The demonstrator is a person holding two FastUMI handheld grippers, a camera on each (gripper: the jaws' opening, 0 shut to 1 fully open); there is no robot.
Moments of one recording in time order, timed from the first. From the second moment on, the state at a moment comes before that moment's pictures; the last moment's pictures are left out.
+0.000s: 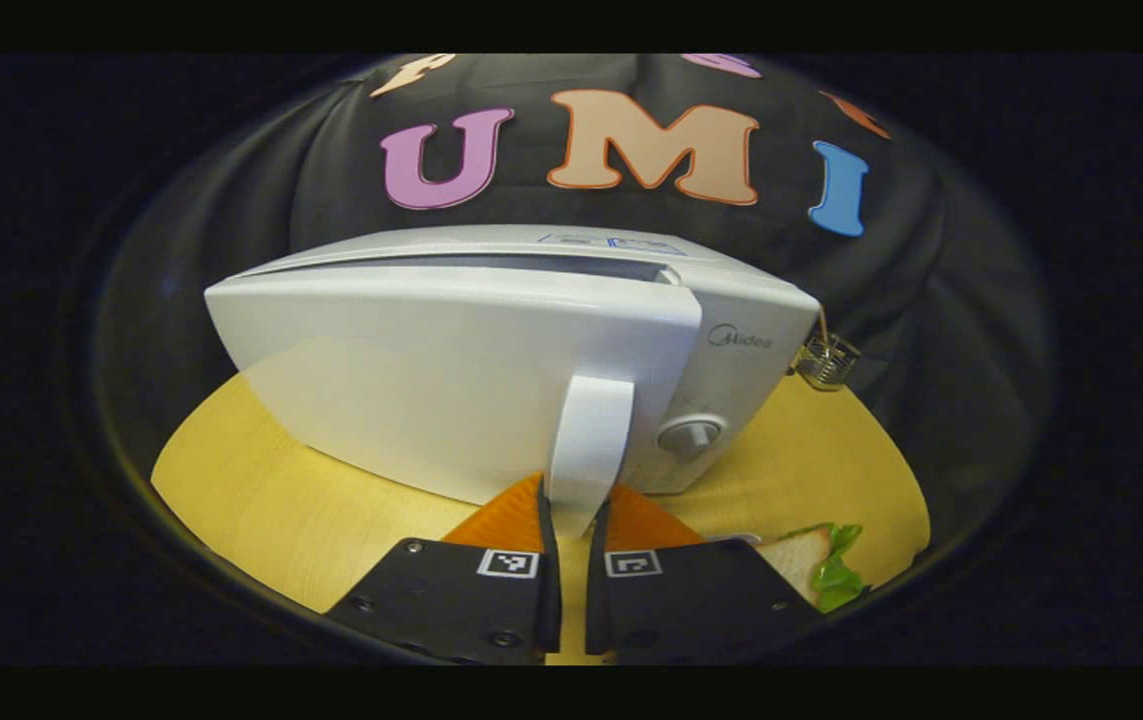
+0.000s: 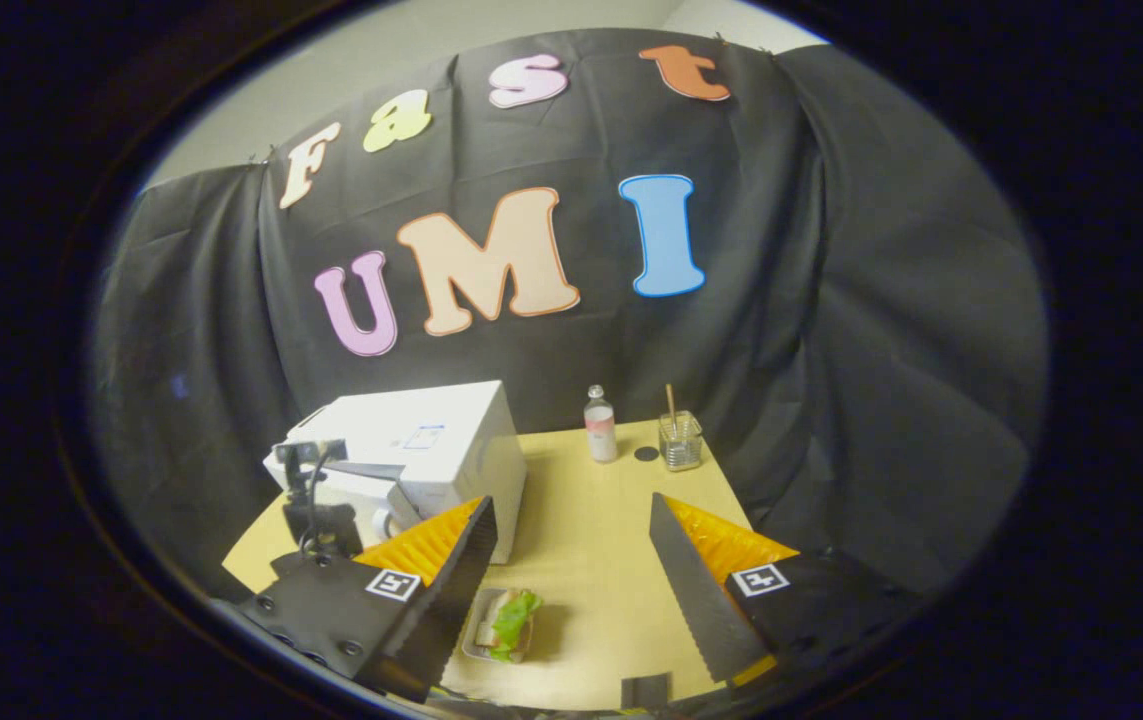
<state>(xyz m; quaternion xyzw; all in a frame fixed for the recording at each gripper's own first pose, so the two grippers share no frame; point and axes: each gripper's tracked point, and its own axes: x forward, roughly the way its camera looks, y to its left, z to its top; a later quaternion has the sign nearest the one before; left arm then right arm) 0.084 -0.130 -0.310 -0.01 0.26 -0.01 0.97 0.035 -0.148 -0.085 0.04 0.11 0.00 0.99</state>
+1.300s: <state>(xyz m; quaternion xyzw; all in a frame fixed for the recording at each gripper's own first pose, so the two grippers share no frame) -0.090 0.039 -0.314 -0.02 0.26 0.00 0.96 -0.059 -0.011 -0.112 0.02 0.11 -0.01 0.99</state>
